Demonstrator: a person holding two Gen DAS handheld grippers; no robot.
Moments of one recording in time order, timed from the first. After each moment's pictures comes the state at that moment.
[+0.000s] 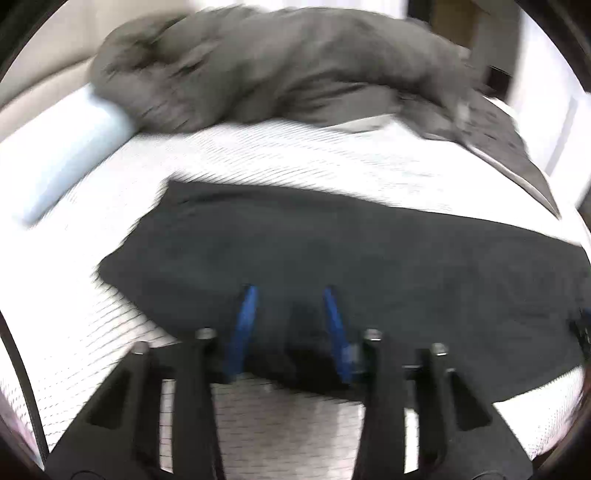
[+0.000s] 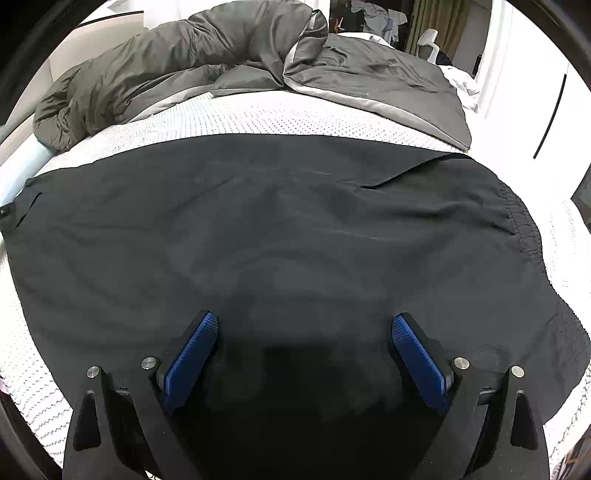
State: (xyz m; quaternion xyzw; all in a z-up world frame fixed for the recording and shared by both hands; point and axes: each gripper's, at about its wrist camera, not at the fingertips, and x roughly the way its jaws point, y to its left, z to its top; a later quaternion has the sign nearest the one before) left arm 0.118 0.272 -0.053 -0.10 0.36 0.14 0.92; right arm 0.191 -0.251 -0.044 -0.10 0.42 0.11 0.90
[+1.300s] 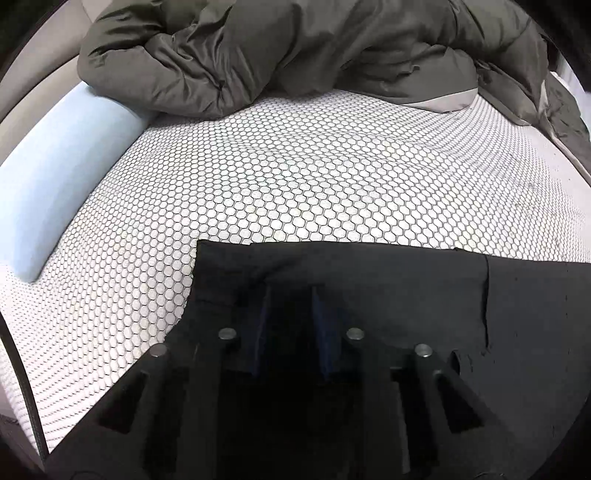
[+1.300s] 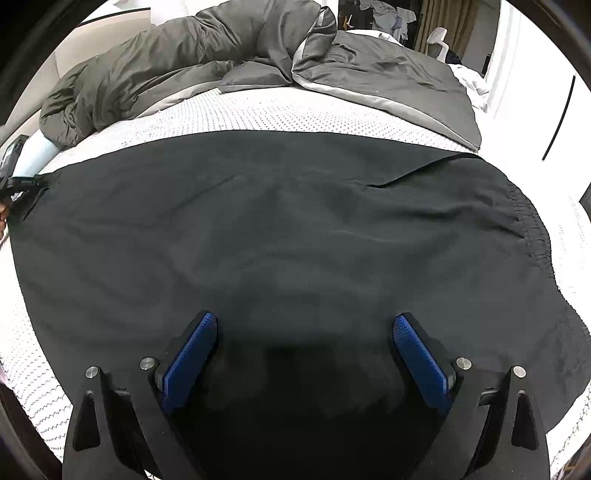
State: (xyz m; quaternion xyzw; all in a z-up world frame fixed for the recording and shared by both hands) left arm 0.238 0.356 -0.057 -0.06 0.45 0.21 0.87; right arm 0.195 -0.258 -0.041 -0.10 0.43 0.12 0.89
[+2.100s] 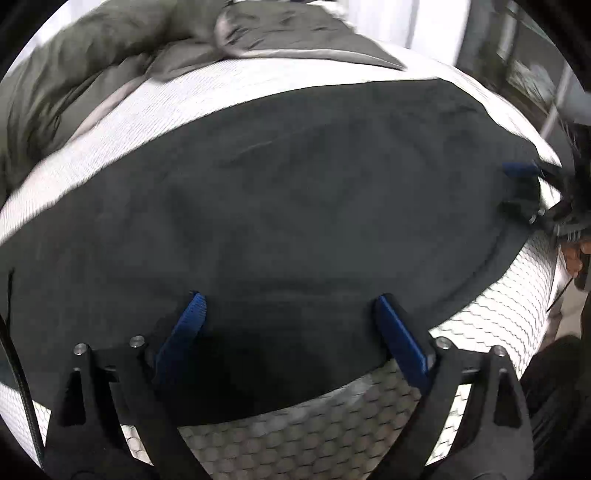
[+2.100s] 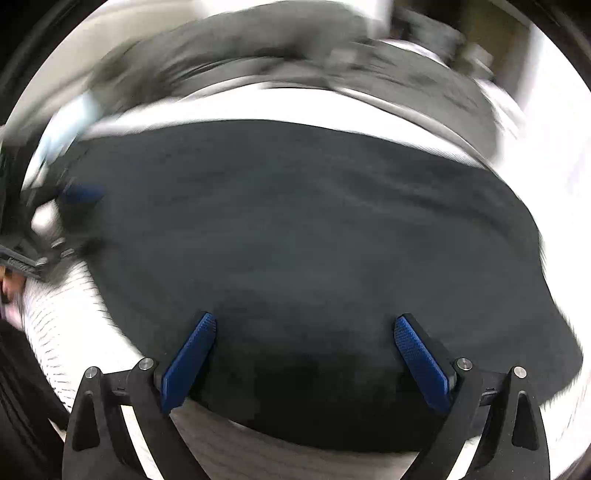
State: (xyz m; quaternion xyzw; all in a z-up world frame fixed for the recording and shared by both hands) left arm 0.159 -0.045 -0.103 0.07 0.43 -0.12 0.89; right arm 0.155 -0.312 -0.035 -0.10 0.42 0.17 0.88
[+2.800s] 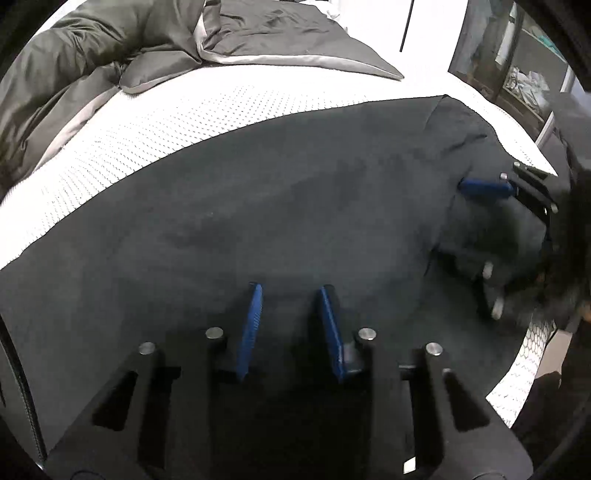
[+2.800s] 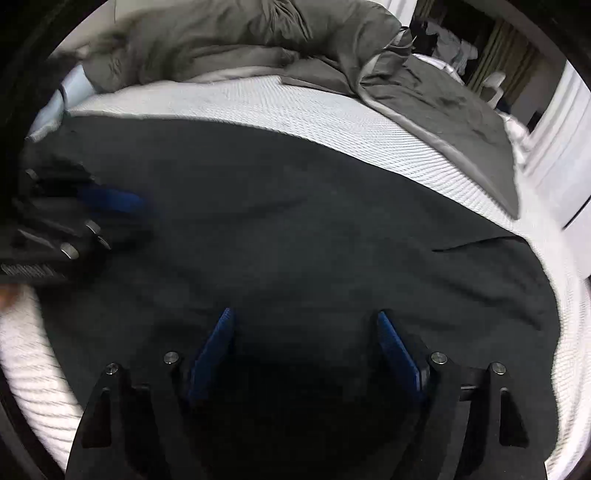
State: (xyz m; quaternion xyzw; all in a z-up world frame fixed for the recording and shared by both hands) left arm 0.218 -0.055 -0.081 0.06 0.44 -0.16 0.88; right arm 0.188 -0.216 -0.039 -0.21 0.41 0.17 0.87
